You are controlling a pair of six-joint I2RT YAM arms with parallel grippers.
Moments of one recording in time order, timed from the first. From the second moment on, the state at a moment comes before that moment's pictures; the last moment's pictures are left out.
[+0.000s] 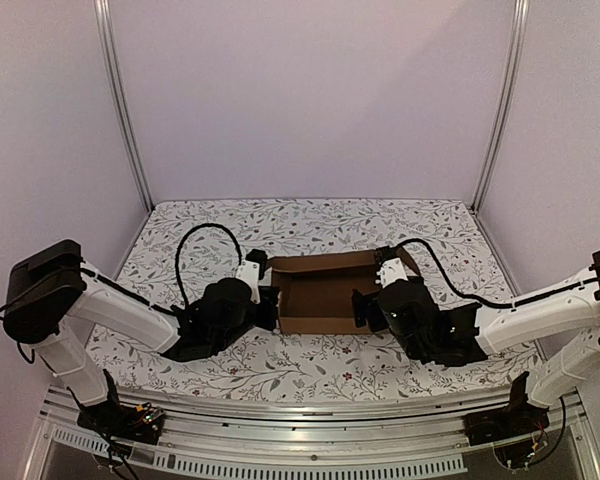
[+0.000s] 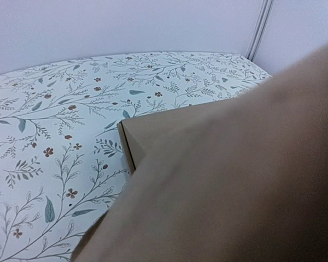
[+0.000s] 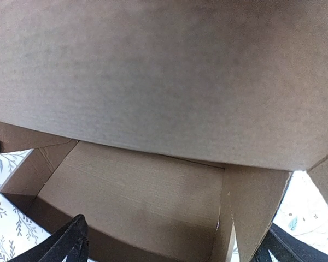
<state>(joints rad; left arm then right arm) -1.04 1.66 0.60 0.66 -0.52 -0.38 1.15 1.45 0.66 0.27 0.88 0.35</state>
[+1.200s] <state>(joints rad) -1.07 1.70 0.69 0.60 -0.48 -0.37 1.15 0.92 0.93 -0.23 0.59 0.24</state>
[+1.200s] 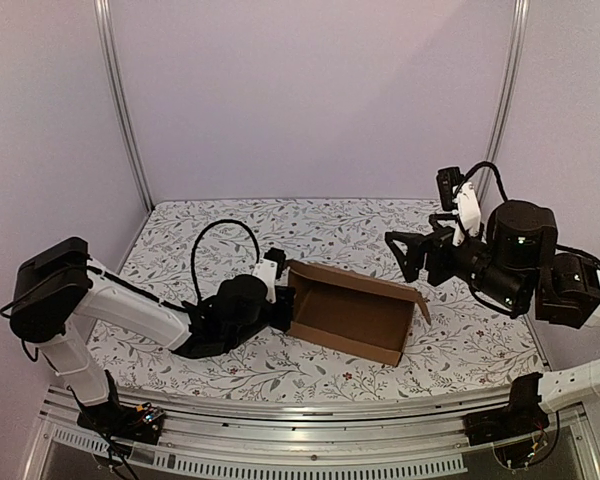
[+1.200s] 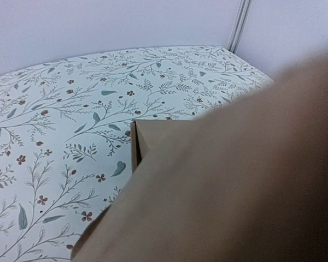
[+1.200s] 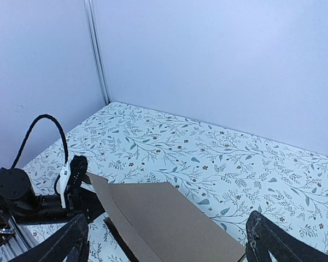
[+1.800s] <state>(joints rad) -1.14 1.70 0.72 0.55 -0.52 -0.41 1.09 1.29 1.09 -0.29 0.62 0.27</state>
